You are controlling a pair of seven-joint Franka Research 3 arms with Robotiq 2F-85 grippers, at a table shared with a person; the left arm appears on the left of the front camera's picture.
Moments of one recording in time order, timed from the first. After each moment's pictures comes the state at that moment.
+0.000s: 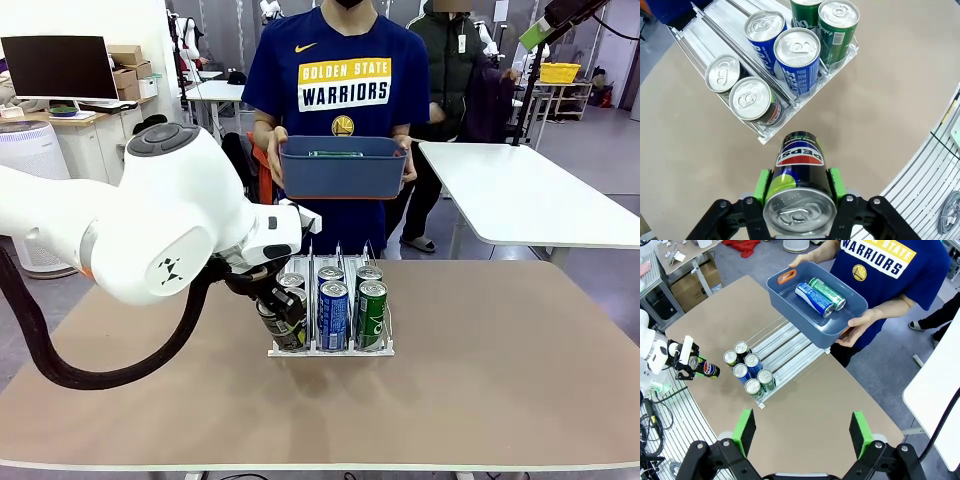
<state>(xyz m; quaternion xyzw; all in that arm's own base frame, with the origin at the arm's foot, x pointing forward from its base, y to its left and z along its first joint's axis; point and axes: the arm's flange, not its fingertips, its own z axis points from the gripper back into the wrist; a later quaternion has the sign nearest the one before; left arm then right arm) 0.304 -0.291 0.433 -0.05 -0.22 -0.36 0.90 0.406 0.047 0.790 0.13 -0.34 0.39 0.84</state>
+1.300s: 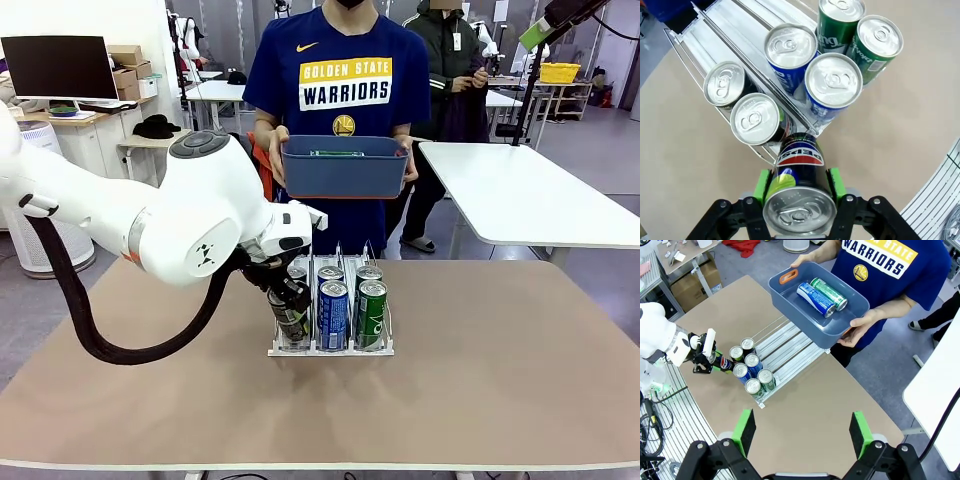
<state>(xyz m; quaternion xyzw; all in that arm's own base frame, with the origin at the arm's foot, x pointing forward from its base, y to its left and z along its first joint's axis) 0.368 -0.301 0.414 -0.05 -0.21 -0.36 0.91 0.406 0.047 0.790 0.13 -0.34 0.39 0.84</state>
